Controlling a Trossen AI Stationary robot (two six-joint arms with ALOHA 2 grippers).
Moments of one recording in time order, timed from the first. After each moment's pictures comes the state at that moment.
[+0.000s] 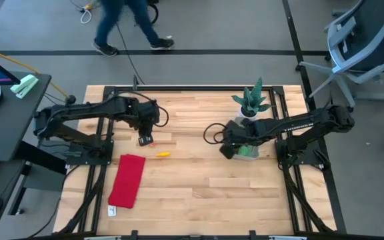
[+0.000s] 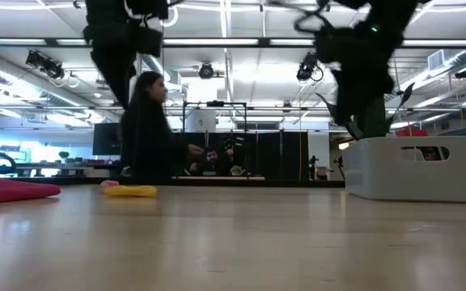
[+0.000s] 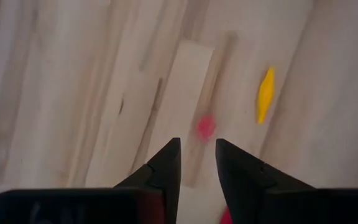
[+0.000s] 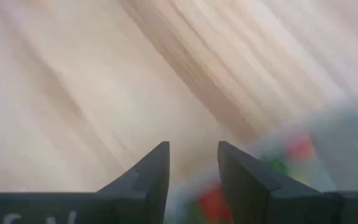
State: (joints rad) left arm 0.22 1.32 1.12 -1.07 -0.09 -0.05; right arm 0.08 1.40 0.98 -0.78 0.34 0.72
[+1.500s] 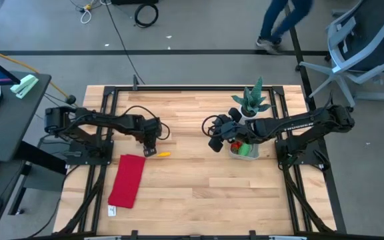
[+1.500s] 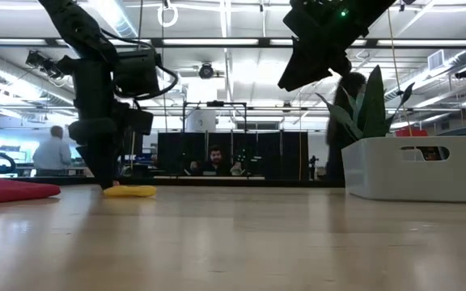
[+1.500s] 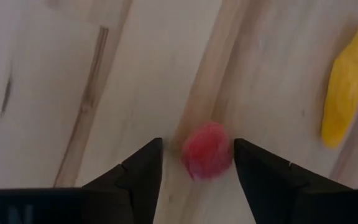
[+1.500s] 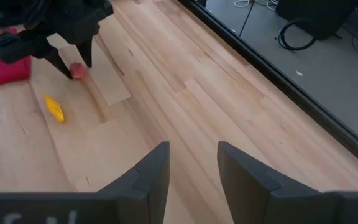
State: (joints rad) left arm 0.23 1.46 0.65 -0.48 -0.01 -0.11; right arm 0.07 1.40 0.98 -0.32 0.55 0.39
